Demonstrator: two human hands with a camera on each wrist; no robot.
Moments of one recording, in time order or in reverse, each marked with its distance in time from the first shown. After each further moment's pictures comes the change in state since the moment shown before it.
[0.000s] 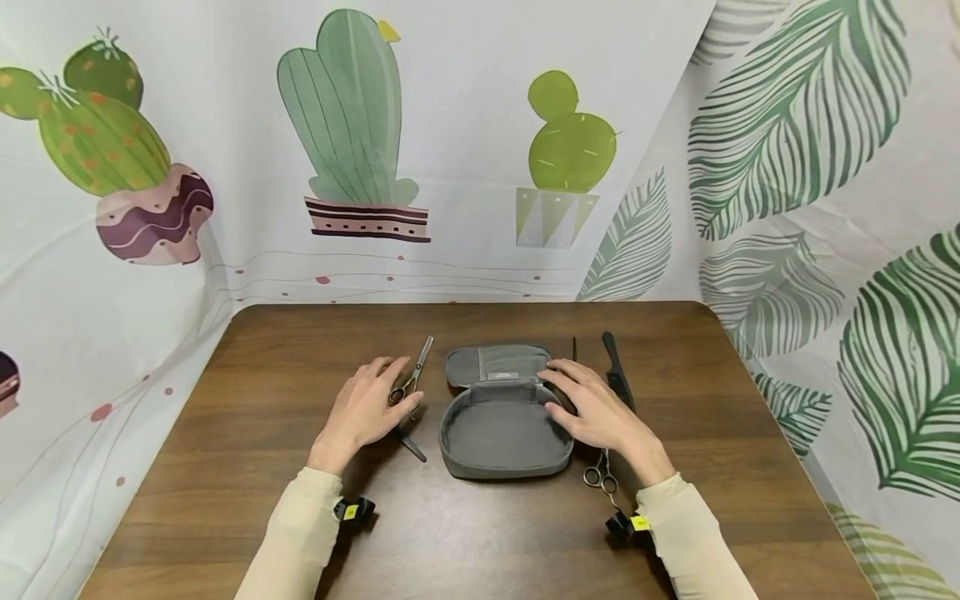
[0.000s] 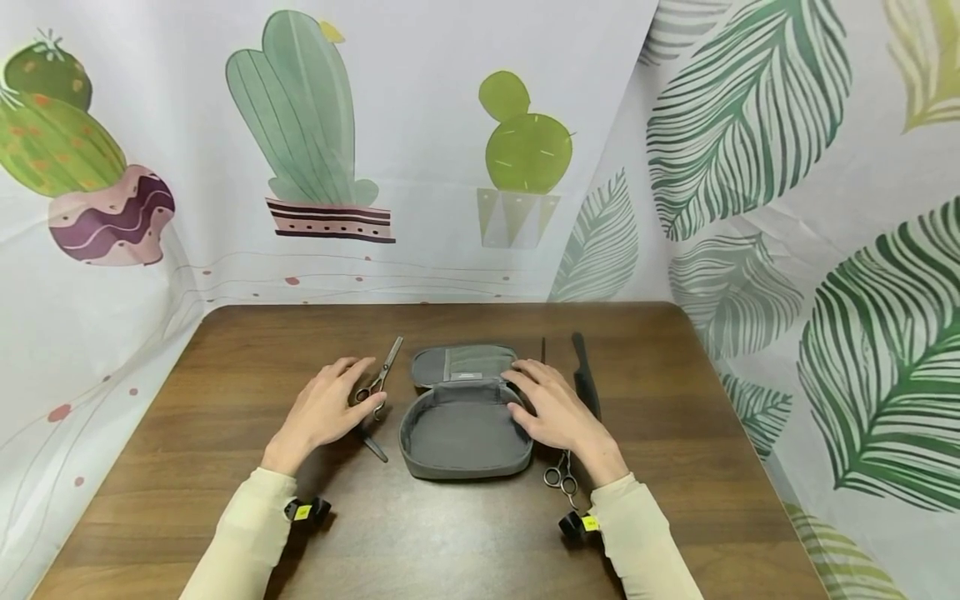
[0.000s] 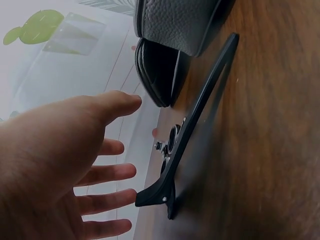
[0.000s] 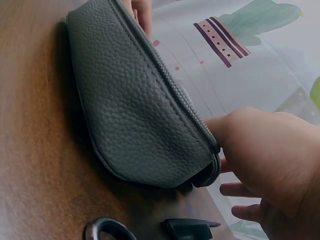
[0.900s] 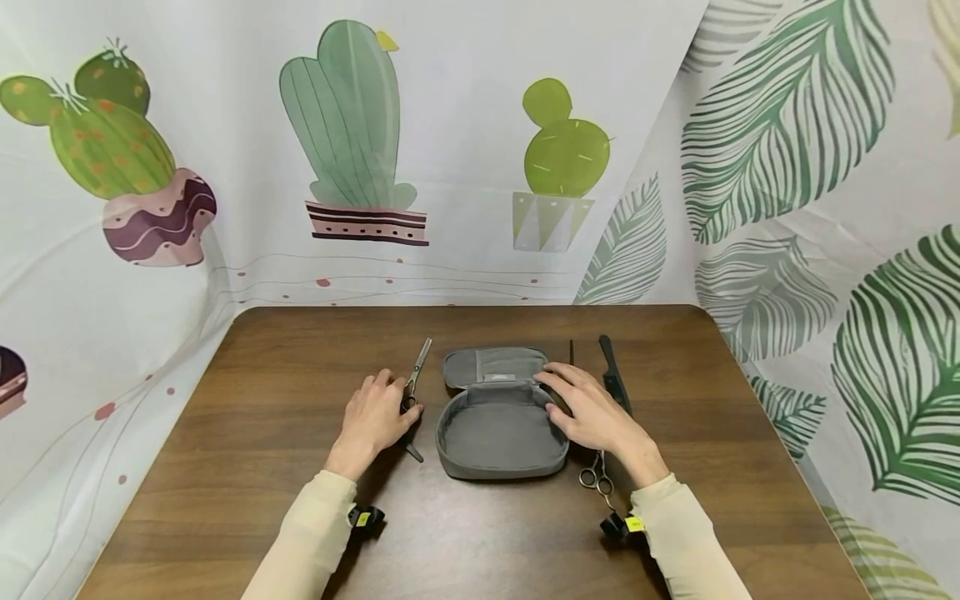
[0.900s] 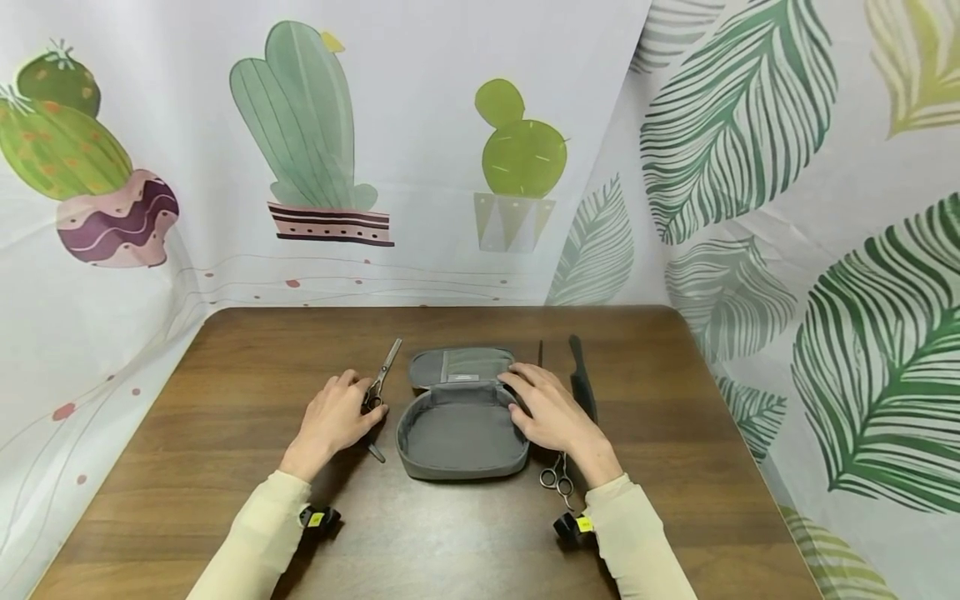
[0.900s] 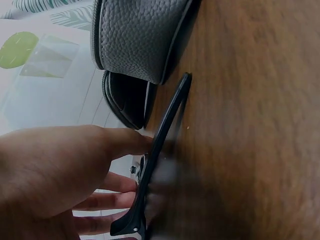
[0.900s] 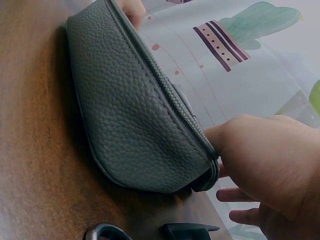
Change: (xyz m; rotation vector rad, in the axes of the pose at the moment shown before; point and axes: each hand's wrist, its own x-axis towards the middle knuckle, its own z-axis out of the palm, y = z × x) left_hand -0.005 0.023 0.012 0.124 -0.060 -0.118; right_hand -0.001 -0.004 -0.002 -0.005 -0.008 0.004
